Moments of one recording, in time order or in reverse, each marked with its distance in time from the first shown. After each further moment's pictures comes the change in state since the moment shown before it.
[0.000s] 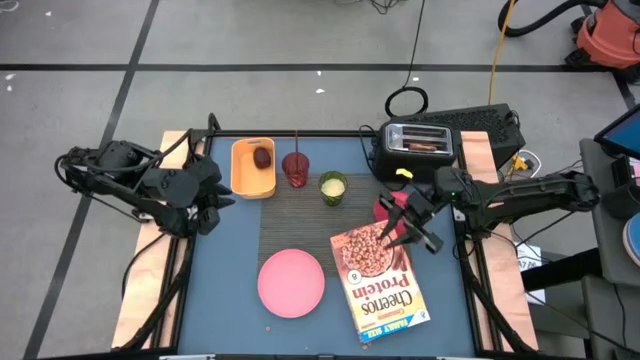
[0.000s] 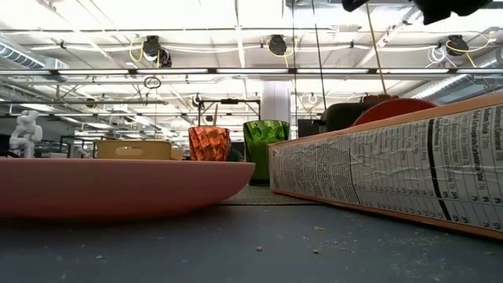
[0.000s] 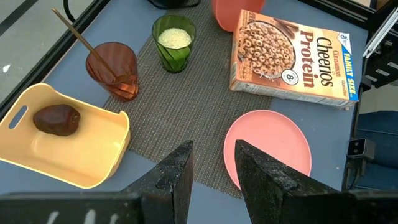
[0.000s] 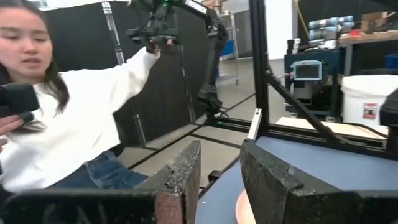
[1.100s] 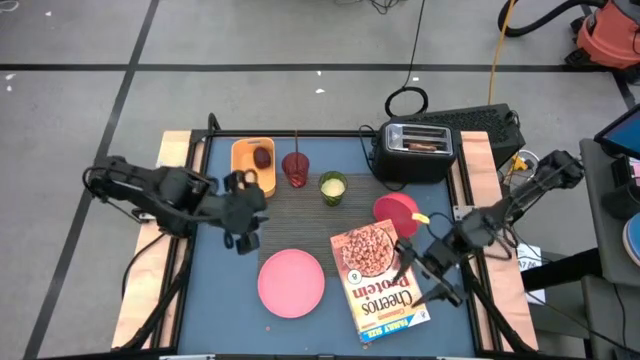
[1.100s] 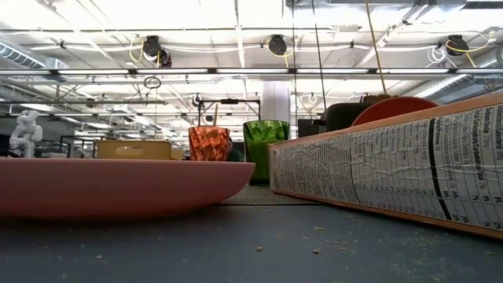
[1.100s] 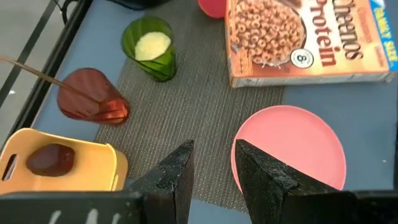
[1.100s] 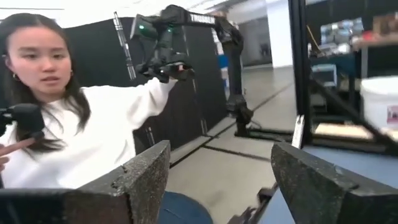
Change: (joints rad) left arm -0.015 0.254 -0.001 0.140 -0.026 0.178; right arm 0.622 0.022 0.001 0.071 0.623 0.061
